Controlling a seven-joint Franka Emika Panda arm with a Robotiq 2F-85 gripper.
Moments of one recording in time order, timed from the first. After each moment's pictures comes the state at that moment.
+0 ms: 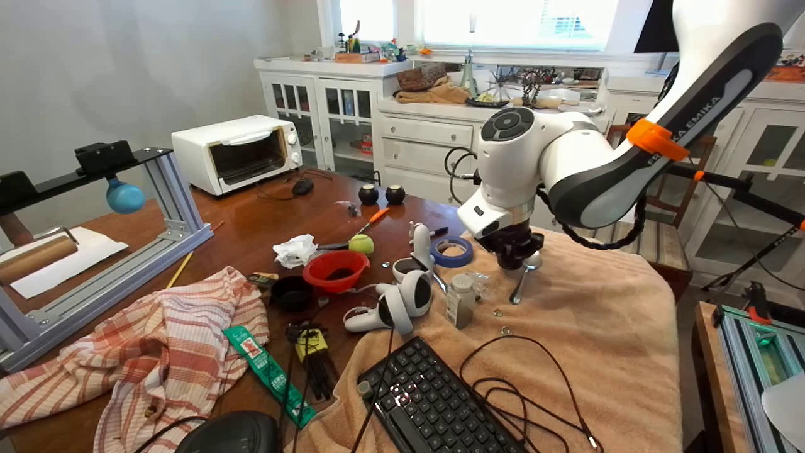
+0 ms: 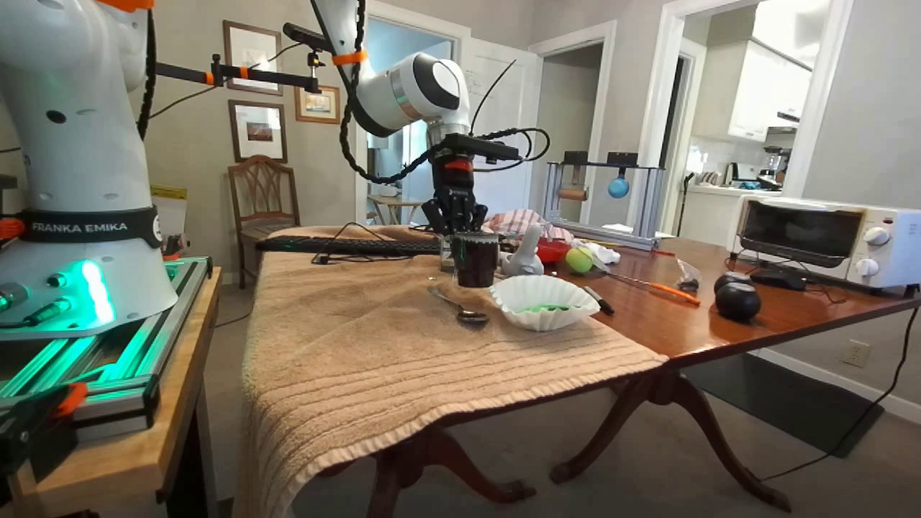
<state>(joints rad) 0.00 0.22 0.00 -2.34 -0.70 2.43 -1.20</state>
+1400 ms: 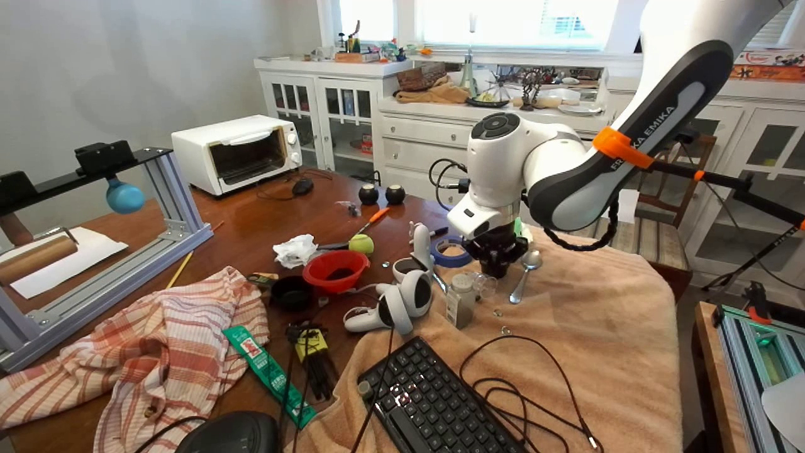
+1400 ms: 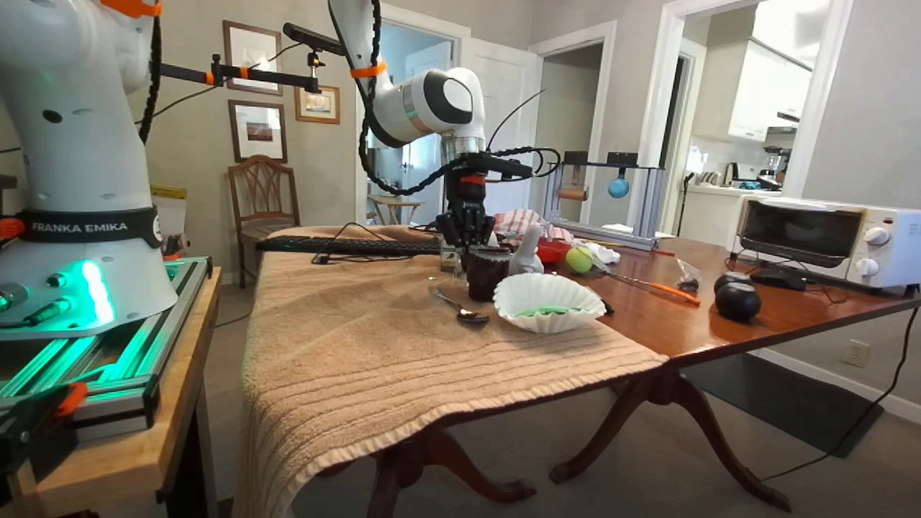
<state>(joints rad) -0.04 0.31 0.01 -2.28 -0.58 2.51 -1.42</state>
